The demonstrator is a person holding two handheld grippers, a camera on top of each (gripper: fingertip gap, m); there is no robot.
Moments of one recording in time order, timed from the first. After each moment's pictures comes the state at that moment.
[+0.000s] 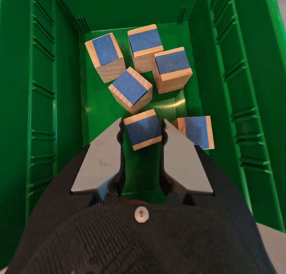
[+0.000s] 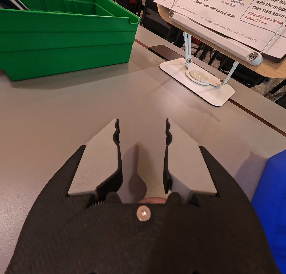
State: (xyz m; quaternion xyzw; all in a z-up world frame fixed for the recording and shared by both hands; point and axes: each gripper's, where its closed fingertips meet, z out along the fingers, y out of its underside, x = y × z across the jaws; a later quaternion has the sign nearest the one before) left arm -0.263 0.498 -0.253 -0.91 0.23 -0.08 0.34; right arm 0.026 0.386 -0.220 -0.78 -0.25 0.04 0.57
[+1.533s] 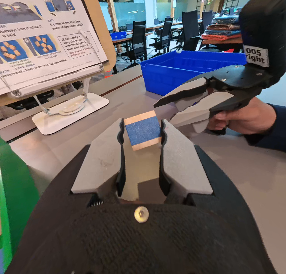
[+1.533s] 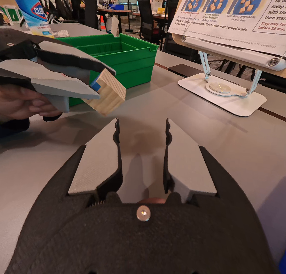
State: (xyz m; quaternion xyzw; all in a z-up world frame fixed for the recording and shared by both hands) left arm -0.036 0.373 -0.168 -0.61 0.45 -0.33 0.56; right arm 0.011 0.374 -0.199 -0.75 -0.24 0.17 0.60
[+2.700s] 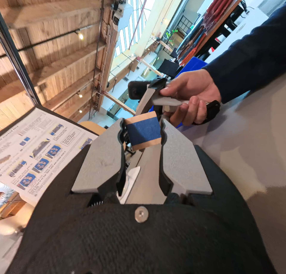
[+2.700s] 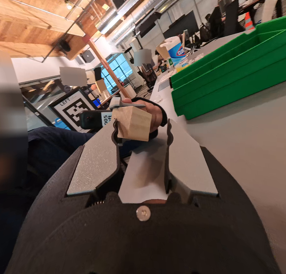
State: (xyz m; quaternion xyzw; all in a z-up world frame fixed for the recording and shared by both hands) left arm -0.030 0.256 -0.134 -0.24 0.59 -0.16 0.75; right arm -0.037 0.289 -0.144 -0.61 -0.28 0.62 0.41
